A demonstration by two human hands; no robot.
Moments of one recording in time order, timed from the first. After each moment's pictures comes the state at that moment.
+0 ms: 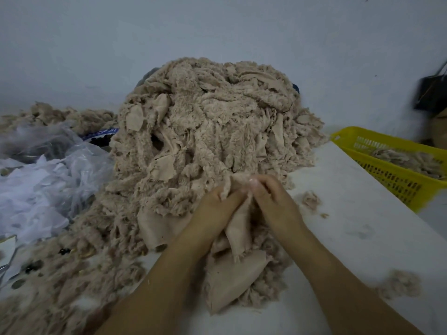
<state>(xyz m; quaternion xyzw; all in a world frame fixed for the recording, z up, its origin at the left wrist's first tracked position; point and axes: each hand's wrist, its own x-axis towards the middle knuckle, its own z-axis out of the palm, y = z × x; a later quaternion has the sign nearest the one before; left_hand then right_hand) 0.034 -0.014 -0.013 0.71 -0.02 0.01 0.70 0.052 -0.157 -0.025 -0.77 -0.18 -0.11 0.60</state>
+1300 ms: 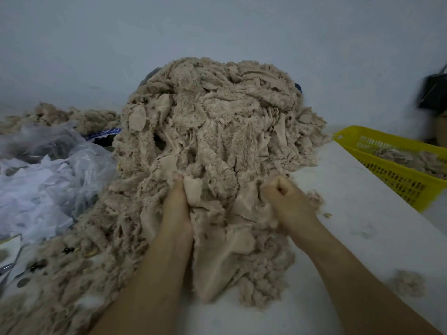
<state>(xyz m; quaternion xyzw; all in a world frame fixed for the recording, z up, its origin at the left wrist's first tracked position) 0.054 0.025 -0.009 0.40 0.26 0.06 0.88 0.062 -0.171 -0.026 -0.75 -0.10 -0.04 0.66</state>
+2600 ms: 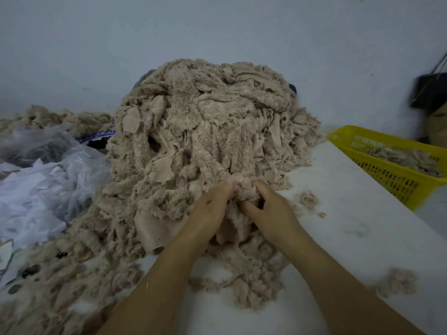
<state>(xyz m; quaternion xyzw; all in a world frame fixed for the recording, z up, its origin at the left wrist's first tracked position) 0.035 -0.007 -0.022 0.76 -0.05 0.00 0.65 0.054 -0.157 -0.032 -0.83 -0.18 -0.07 0.52</state>
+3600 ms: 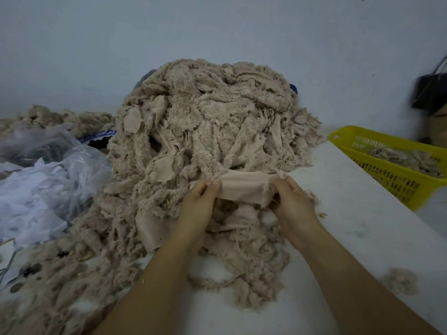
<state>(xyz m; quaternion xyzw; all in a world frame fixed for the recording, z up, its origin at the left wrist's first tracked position) 0.051 0.003 -0.031 0.69 0.07 0.09 0.72 0.072 -0.171 -0.030 -0.58 0.03 0.00 0.81</state>
